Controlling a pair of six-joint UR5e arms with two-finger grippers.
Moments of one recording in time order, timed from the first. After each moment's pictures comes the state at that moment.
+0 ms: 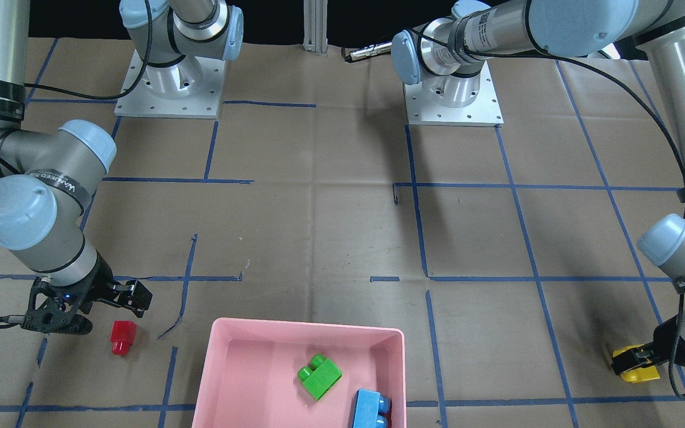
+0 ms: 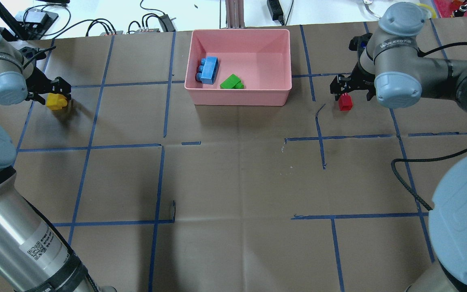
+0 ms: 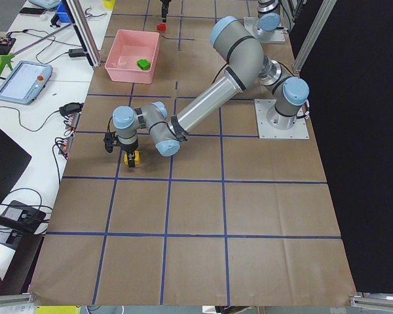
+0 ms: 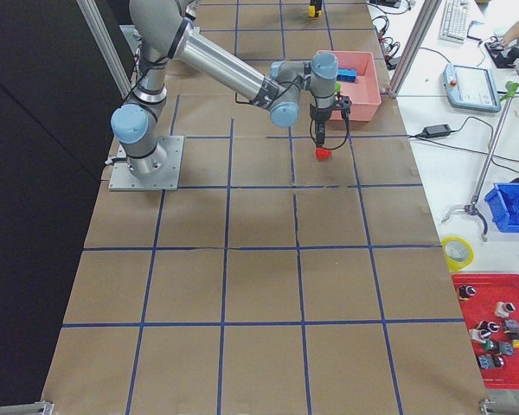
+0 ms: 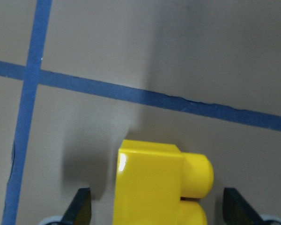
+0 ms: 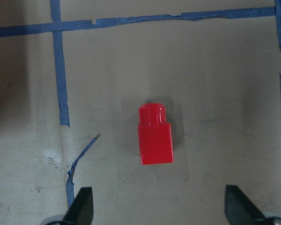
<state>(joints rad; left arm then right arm) -1.06 -2.35 -1.34 -0.90 1.55 0.32 1.42 -1.11 1.73 -2.29 -1.57 -0.08</state>
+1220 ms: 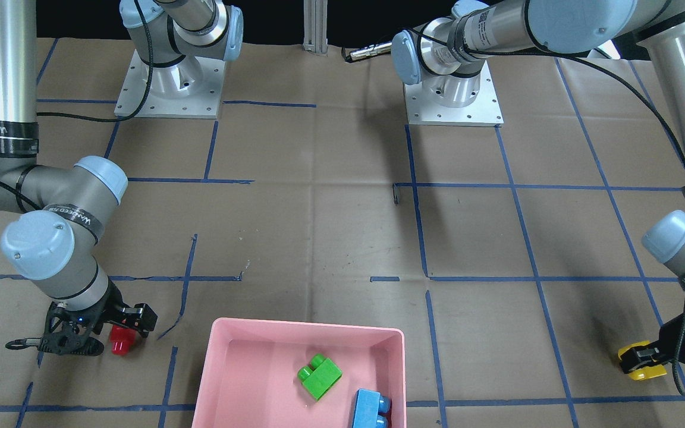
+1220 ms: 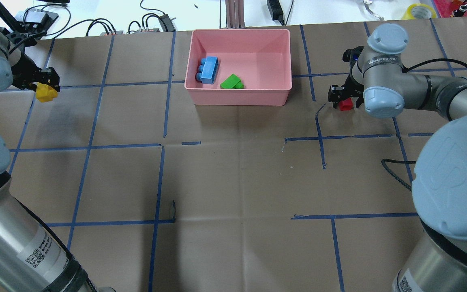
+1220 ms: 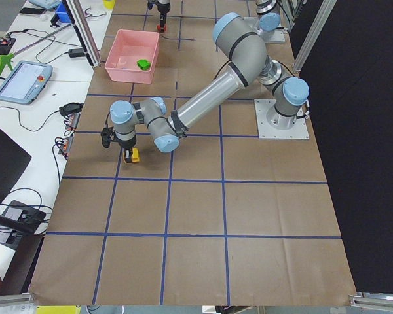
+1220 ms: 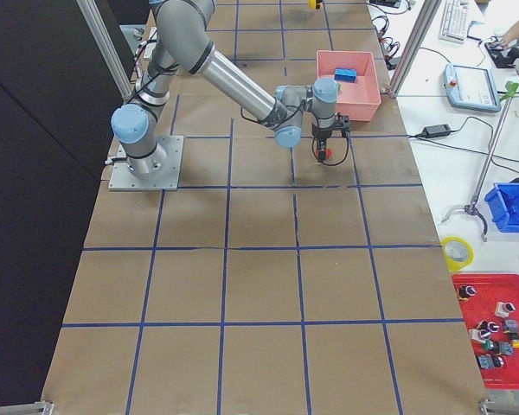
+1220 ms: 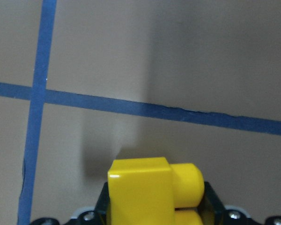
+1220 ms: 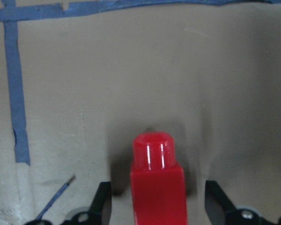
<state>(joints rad) -1.08 -2.26 -1.26 -1.10 1.55 0.37 1.42 -1.01 1.73 -2.40 -1.57 -0.08</state>
